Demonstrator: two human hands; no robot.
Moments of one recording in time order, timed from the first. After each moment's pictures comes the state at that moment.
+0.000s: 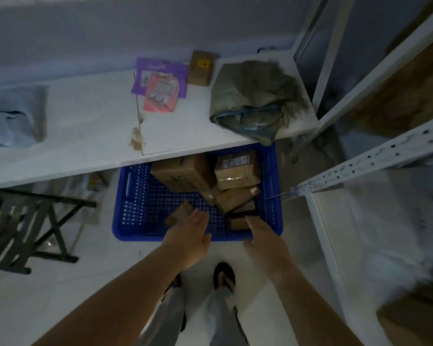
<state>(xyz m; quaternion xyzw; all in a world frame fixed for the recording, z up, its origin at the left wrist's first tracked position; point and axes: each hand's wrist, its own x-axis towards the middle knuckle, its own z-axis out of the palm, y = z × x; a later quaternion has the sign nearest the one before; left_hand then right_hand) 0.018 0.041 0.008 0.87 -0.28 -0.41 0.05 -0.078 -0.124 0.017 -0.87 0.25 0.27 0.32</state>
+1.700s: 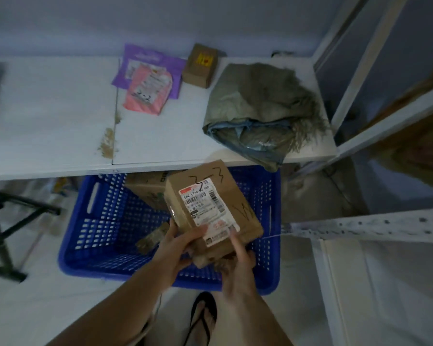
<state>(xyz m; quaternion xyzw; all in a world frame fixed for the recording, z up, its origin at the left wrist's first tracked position) 0.070 -0.023 -0.098 0.53 0.28 -0.44 0.67 -0.002 -0.148 -0.111 -0.33 0.56 0.05 0.76</state>
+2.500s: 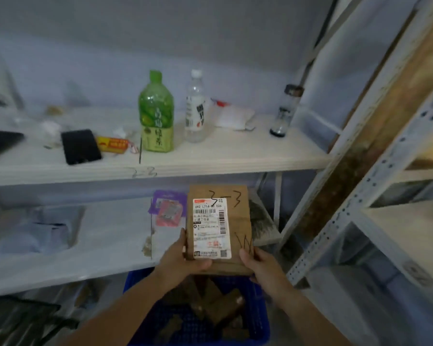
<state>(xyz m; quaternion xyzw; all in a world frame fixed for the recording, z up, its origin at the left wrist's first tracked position) 0.027 0.117 0.245 0.74 -0.18 -0.29 0.58 -0.074 -0.069 0.257 -0.74 0.29 0.03 0.60</state>
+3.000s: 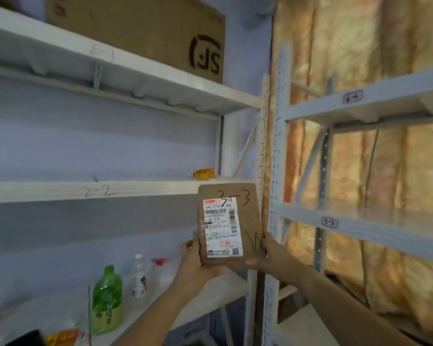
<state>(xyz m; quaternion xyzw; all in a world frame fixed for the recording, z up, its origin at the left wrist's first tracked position) -0.058 0.061 0.645 0.67 -0.45 -0.06 0.59 -0.210 -0.072 0.691 -0.90 0.18 -0.23 0.31</state>
